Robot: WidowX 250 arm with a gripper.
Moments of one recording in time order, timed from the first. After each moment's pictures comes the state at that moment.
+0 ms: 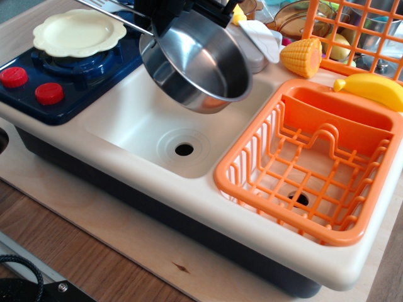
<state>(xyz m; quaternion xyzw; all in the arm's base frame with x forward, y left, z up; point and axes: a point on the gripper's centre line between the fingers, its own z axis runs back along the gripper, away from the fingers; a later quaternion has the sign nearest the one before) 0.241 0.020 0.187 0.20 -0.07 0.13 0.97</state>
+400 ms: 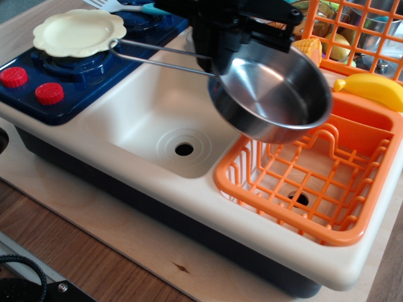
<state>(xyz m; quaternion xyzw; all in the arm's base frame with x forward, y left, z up) 0.246 -0.022 0.171 0.07 -0.13 0.12 0.98</state>
